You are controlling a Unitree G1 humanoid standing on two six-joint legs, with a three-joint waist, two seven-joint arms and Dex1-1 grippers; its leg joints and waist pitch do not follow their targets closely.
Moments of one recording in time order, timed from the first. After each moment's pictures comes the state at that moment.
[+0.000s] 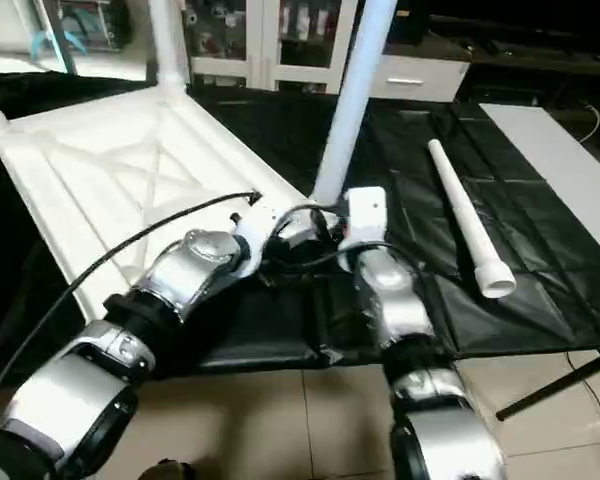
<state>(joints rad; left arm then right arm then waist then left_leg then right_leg) -0.88 0.07 -0.29 0.85 0.13 0.36 -0.47 -0.61 -0.12 -0.03 0.72 0.17 0.03 0.19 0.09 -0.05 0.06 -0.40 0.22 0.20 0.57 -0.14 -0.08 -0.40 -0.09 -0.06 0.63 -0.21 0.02</state>
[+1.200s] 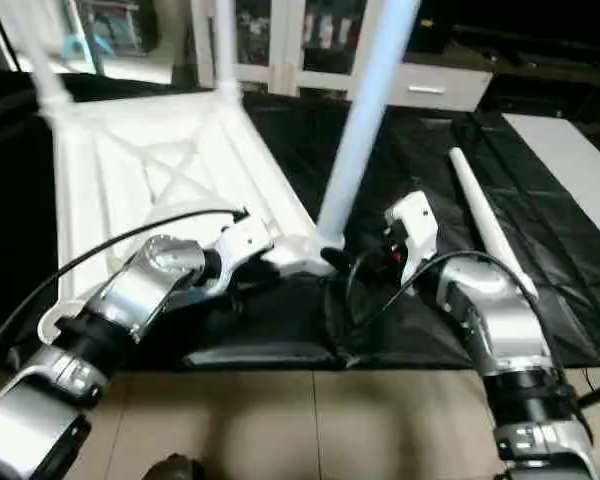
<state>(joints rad) -0.71 0.23 -0.38 0.57 0.13 0.28 -0.89 -0.43 -0.49 0.03 0.28 0.34 0.32 0.90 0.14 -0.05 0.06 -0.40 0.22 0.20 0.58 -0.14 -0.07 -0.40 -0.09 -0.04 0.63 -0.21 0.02</state>
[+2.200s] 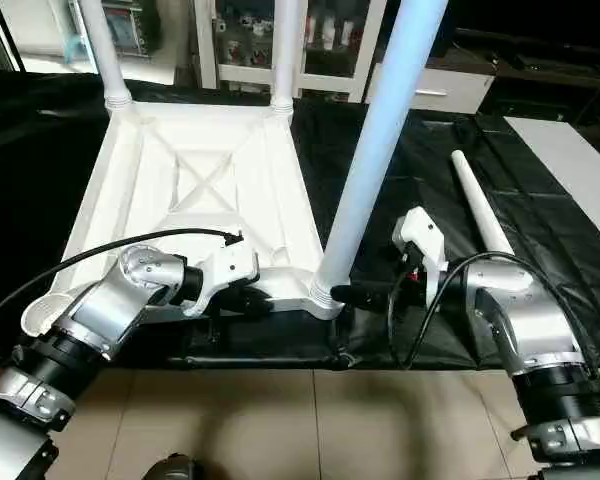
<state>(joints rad) -0.62 0.32 -0.40 0.42 0.10 0.26 -1.11 -0.43 -0.60 0.09 0.35 0.31 0.25 1.18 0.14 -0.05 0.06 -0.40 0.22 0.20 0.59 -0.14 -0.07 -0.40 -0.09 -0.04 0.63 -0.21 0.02</state>
